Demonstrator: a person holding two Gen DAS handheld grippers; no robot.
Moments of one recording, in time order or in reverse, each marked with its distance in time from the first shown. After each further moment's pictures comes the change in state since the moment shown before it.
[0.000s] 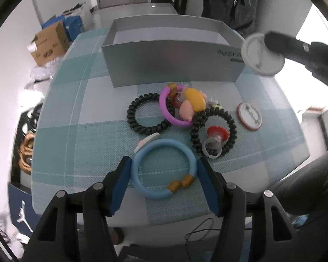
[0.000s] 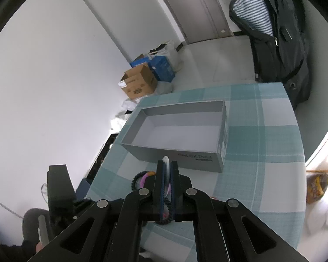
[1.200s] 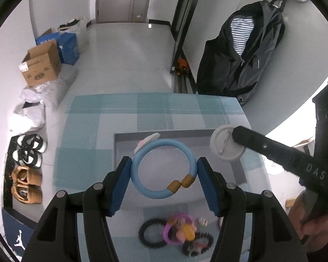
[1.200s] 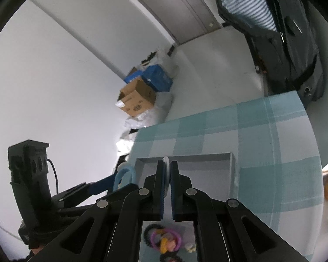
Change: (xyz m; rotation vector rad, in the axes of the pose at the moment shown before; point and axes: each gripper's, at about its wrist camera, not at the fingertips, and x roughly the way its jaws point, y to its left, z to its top) left arm -0.018 0.027 0.125 -0.045 -0.125 -0.120; right arm 0.049 -0.031 0.087 0.182 -0.008 0.063
